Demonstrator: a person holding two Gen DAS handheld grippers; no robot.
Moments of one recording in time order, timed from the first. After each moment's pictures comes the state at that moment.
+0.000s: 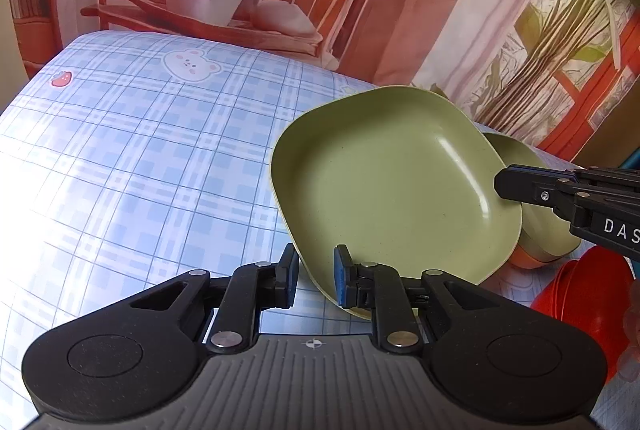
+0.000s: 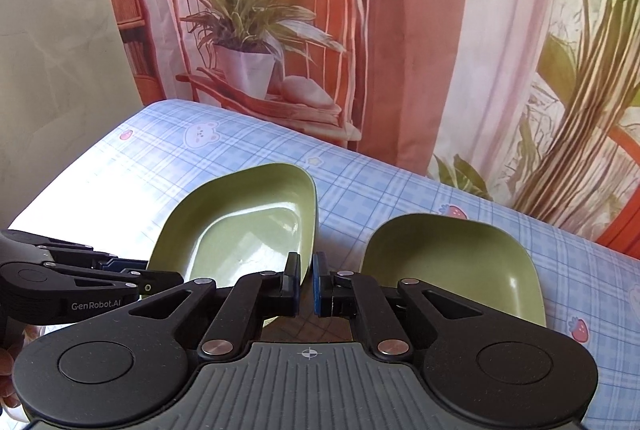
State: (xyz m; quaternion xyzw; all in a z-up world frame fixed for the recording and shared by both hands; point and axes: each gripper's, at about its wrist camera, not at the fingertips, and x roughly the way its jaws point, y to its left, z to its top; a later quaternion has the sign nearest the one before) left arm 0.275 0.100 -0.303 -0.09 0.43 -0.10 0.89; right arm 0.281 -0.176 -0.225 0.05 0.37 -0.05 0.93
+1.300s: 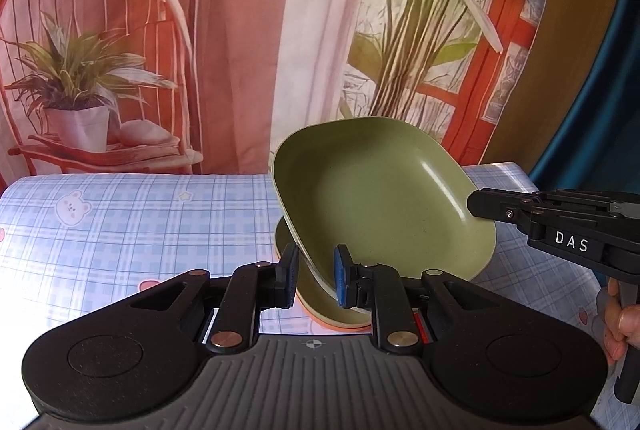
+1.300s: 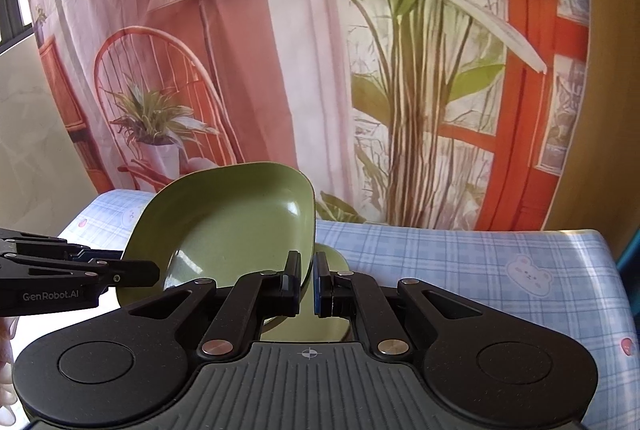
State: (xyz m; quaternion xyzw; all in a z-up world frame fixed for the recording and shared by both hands) left arm 0.261 -0.043 -0.218 0.01 0.36 -0.17 0.92; right arm 0.159 -0.296 -0.177 0.13 0.28 -0.14 0.94
